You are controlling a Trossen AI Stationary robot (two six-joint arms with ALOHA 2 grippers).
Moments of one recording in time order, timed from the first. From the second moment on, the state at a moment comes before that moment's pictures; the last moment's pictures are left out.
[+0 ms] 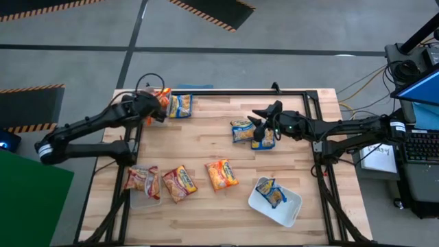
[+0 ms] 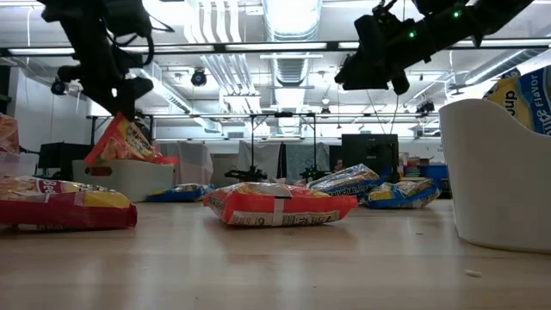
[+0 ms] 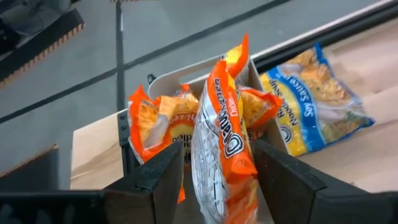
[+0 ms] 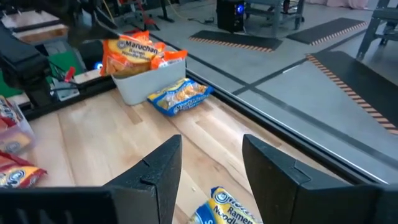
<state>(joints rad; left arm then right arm) 0.53 0.90 0.77 -0.87 -0.71 -0.44 -0.15 1.12 0.63 0.21 0.39 0.22</state>
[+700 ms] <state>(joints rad) 0.52 0.73 0.46 -0.64 -0.65 -0.61 -0.16 1.24 0.63 0.22 0.40 0.17</state>
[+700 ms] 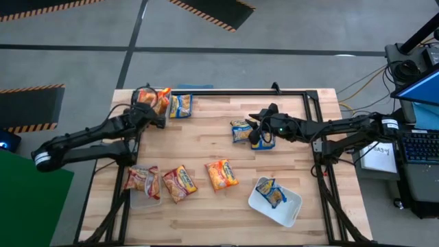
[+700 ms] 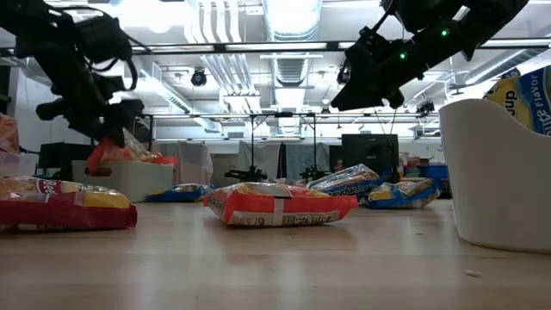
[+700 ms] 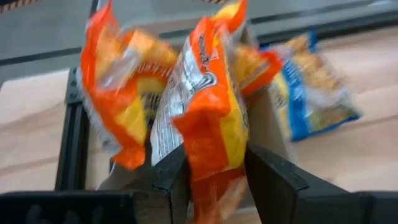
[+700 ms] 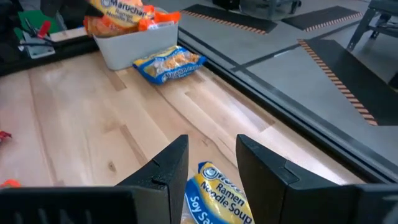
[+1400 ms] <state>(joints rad) 0.52 0.75 0.57 -0.71 -0.69 -0.62 -0.16 1.24 0.63 0.22 0.39 0.19</state>
